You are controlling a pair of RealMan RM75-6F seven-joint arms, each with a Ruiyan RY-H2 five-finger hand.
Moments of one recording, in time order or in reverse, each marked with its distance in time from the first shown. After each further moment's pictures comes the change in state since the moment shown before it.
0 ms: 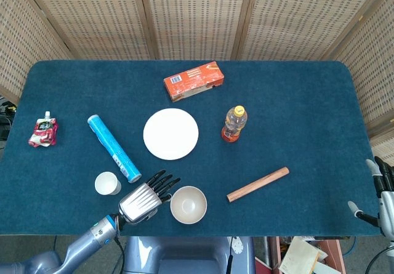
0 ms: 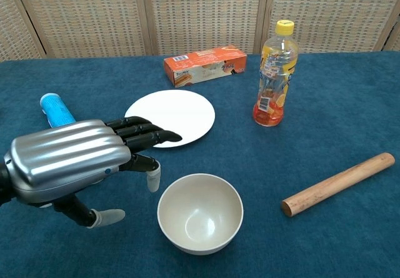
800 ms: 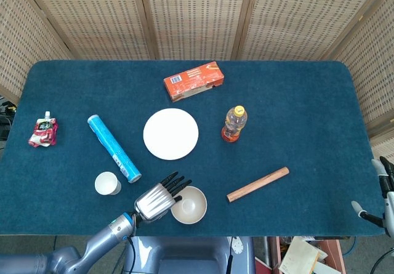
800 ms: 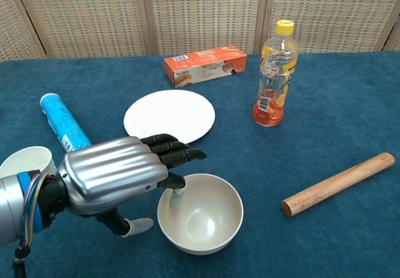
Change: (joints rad) left arm -0.085 -0.131 -0.005 0.065 -0.155 -0.053 0.130; right arm -0.006 0.009 0.005 0.014 0.008 0.000 0.052
